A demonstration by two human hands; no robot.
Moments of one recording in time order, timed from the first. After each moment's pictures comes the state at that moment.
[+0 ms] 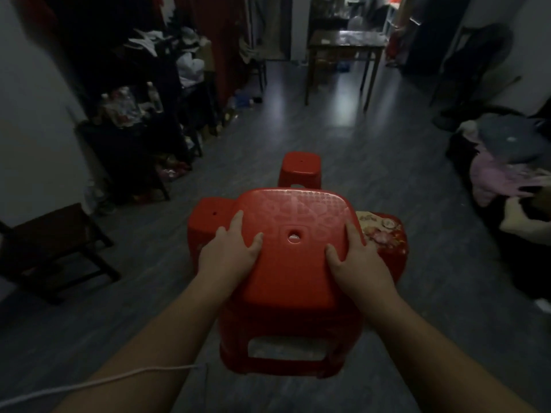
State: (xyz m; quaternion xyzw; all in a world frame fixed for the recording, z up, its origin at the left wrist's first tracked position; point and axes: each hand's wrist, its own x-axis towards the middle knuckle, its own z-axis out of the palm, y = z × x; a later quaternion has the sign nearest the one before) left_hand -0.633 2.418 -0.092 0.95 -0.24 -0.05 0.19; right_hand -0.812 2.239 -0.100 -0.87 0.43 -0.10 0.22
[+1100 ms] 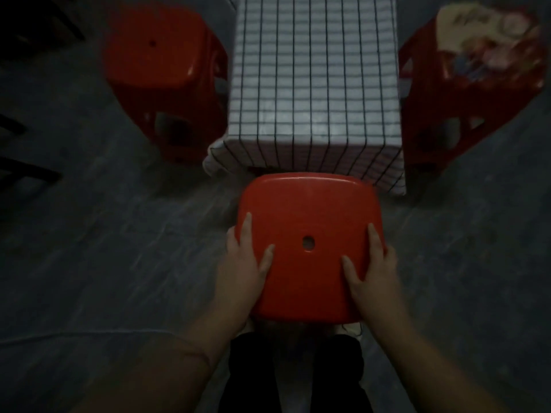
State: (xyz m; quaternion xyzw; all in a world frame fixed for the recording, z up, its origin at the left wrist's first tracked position) left_hand -0.565 2.438 -0.581 0.91 -0.24 -0.26 0.23; right_hand -0.749 2.283 -0.578 -0.76 0.53 -0.04 0.37
